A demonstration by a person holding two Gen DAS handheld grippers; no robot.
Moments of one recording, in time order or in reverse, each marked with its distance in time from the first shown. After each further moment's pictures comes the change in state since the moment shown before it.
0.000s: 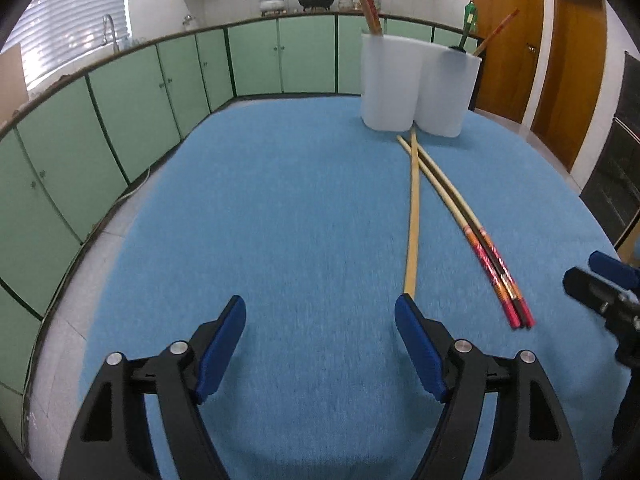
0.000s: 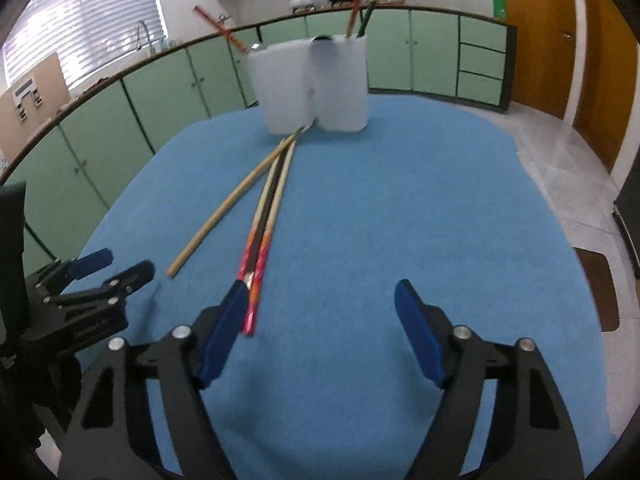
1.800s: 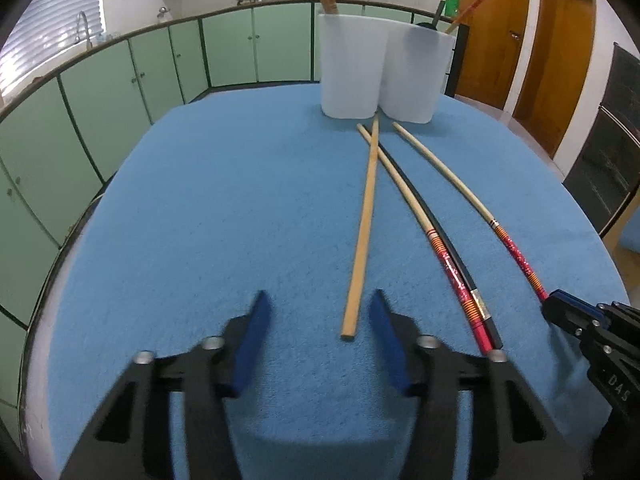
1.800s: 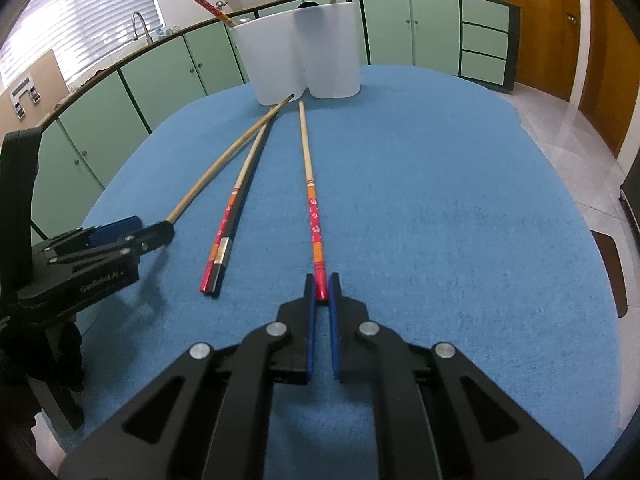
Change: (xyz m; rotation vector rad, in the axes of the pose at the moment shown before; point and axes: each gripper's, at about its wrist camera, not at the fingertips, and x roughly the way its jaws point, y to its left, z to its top) left arm 0.024 -0.029 0.017 0.034 0.040 -0.071; right arm 0.005 -0.033 -0.005 0.027 0.061 0.023
